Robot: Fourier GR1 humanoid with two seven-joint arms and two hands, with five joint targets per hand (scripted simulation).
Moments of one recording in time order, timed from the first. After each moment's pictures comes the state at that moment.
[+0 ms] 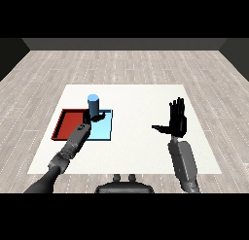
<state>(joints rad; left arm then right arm) -0.82 0.22 -0.24 -0.37 0.31 0.52 -0.21 -0.25 -0.16 -0.01 -1.59 -0.43 -0.17 -0.26</state>
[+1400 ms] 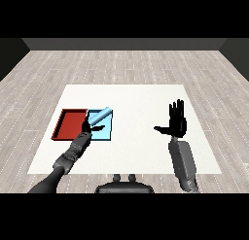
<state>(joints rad) -0.81 0.16 -0.20 -0.09 0.24 0.66 -0.25 -0.25 -0.14 -0.05 -1.50 -0.47 -0.06 -0.32</state>
